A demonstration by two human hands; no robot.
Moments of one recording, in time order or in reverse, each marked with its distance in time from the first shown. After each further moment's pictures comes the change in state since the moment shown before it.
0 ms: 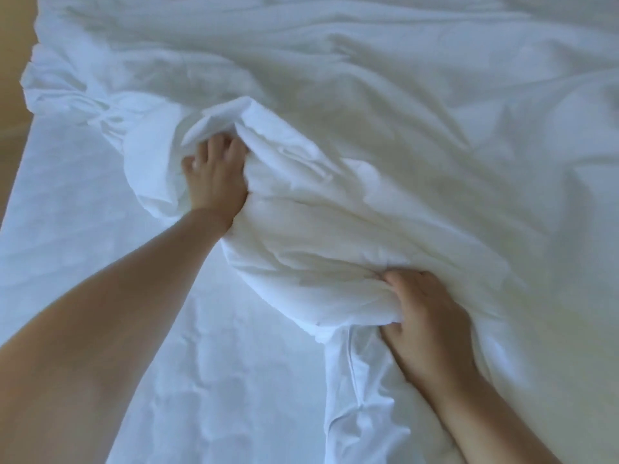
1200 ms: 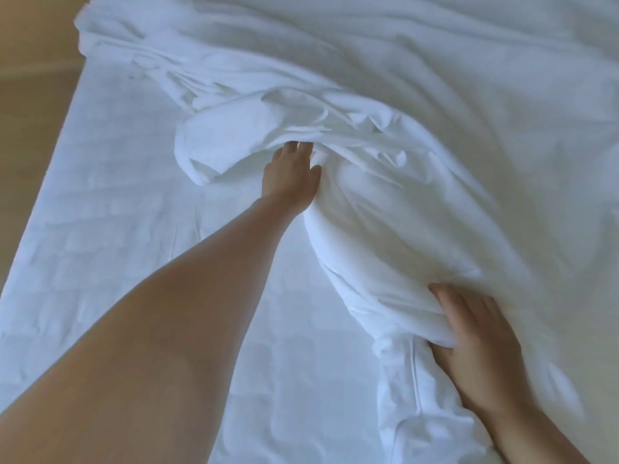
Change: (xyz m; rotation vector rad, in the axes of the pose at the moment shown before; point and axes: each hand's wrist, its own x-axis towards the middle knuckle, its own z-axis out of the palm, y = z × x) left_hand -0.011 0.016 -0.021 -0.407 -0.287 -0.151; right_hand -0.015 0.011 -0.019 -0.089 -0.206 -0.049
